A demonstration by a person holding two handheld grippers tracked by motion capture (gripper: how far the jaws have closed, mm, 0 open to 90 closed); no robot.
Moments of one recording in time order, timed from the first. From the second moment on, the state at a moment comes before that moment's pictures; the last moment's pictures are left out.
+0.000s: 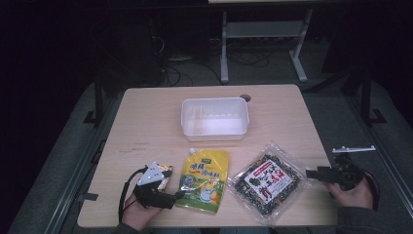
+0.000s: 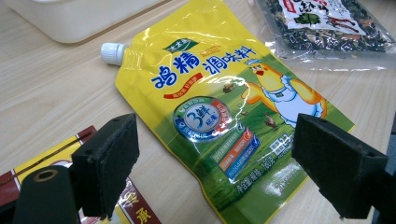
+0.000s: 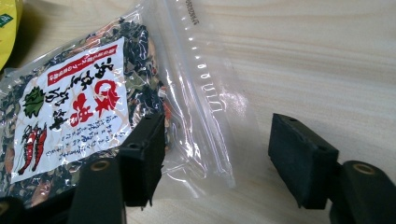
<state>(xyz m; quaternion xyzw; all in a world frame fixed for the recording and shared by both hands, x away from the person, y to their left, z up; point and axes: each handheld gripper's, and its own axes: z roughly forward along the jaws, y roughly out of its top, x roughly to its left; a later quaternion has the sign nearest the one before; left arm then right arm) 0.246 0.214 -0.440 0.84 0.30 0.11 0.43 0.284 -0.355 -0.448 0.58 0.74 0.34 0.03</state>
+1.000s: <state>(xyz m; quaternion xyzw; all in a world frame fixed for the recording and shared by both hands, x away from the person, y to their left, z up) 0.250 0.198 -0.435 0.84 0.30 0.09 0.44 0.285 -0.363 -0.458 0.62 0.71 0.34 -0.01</state>
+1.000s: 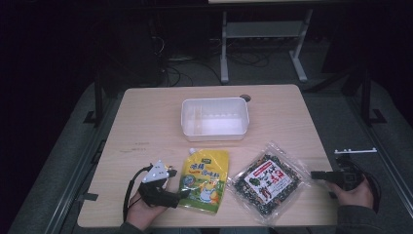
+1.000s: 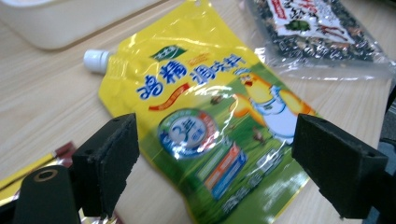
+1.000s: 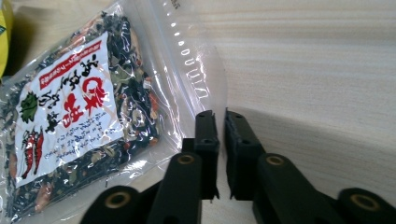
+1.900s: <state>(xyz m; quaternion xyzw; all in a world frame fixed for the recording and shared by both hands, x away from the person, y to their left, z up) 0.285 0.068 -0.426 0.88 0.20 -0.02 0.43 0.263 -0.350 -0.380 0.54 0.74 0.39 0.07</state>
